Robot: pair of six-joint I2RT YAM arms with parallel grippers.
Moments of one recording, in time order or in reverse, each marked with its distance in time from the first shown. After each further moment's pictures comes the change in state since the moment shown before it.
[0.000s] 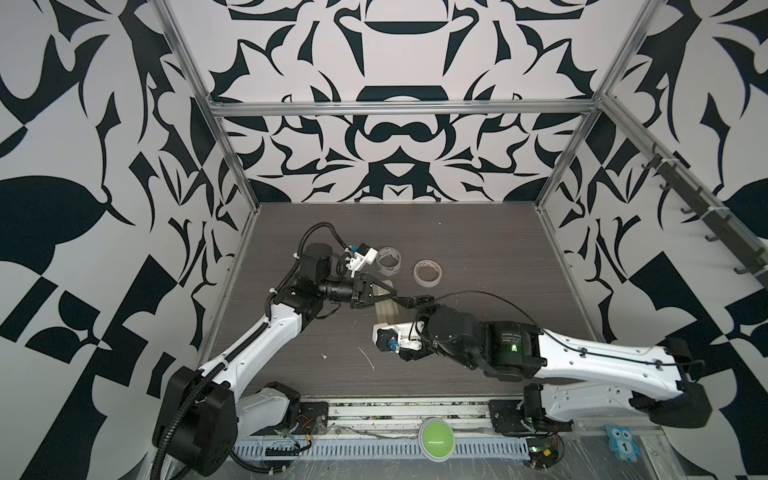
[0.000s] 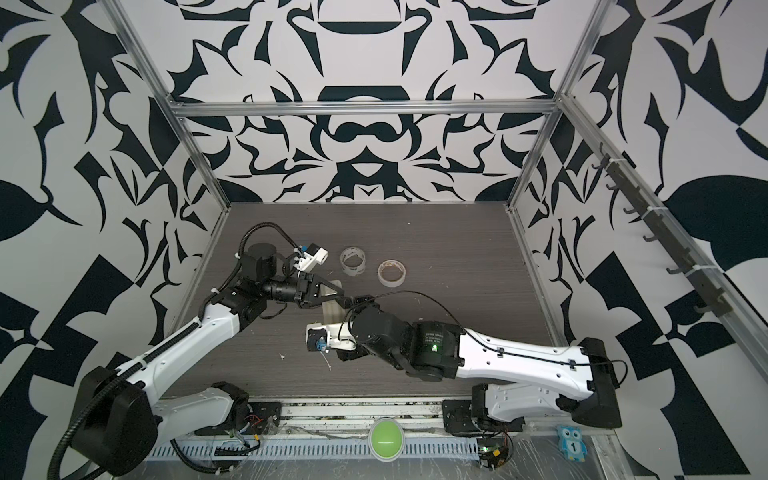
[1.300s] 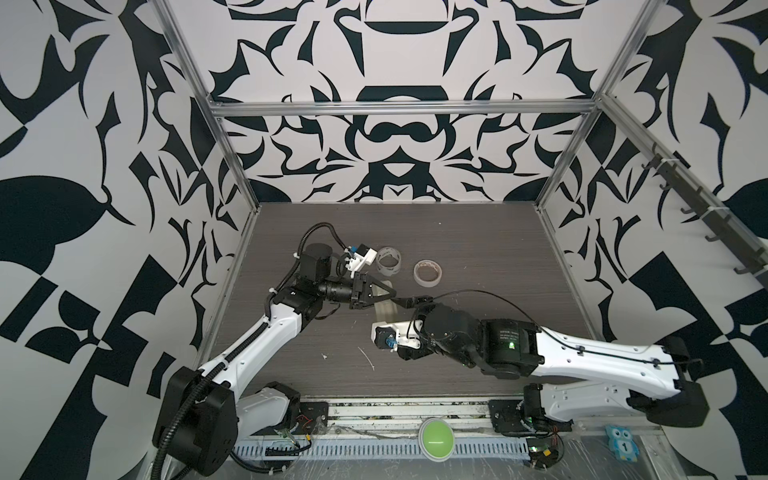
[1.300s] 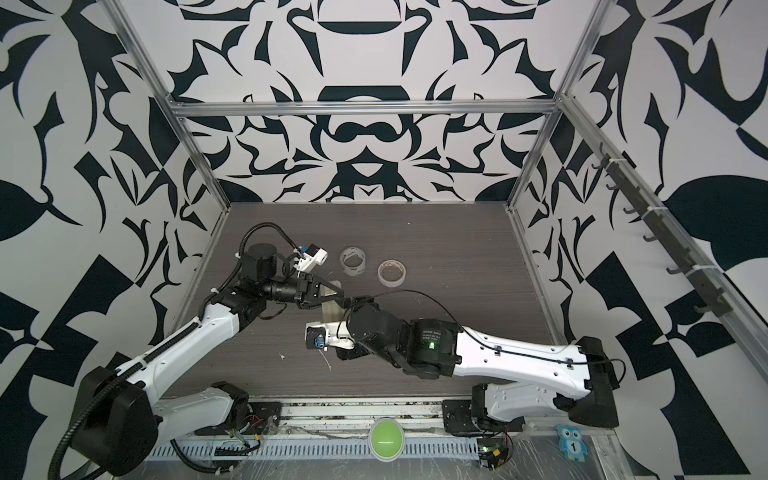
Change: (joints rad) left arm 0.008 0.000 0.000 -0.022 -0.004 0.005; right arm -0.002 0.023 0.030 -0.047 -0.017 0.035
